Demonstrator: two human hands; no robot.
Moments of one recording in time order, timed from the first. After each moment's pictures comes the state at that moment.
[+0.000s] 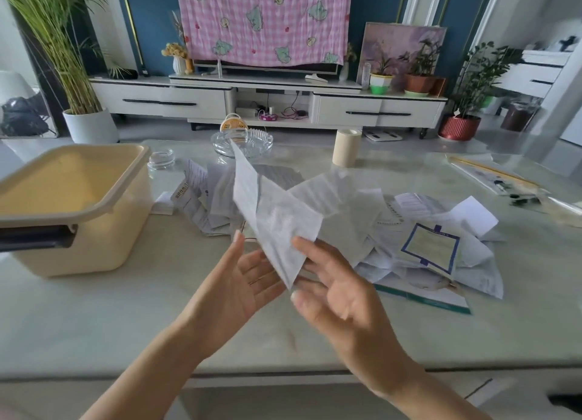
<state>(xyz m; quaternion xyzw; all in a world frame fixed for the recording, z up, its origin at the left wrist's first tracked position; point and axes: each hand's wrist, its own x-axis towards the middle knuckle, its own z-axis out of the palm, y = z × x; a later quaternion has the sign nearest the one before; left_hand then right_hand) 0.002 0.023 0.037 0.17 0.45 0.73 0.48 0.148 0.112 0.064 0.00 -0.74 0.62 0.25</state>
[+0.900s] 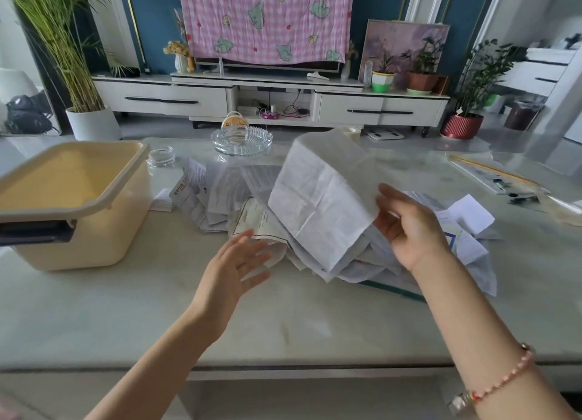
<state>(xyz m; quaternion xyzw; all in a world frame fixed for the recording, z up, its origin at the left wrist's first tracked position) 0.001 0.037 0.027 0.13 0.51 0.78 0.34 0.125 0.237 0.090 -0.29 -0.40 0.78 0.38</state>
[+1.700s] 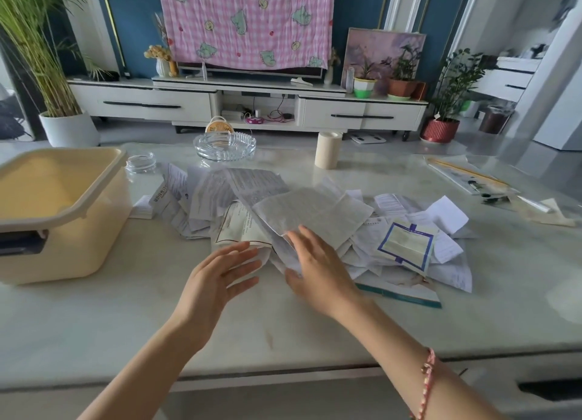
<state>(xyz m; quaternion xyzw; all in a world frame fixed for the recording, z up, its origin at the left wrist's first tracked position) -0.001 0.040 0.024 0.15 0.52 0.77 0.34 0.098 0.189 0.018 -0.18 -0.96 0.12 0.16</state>
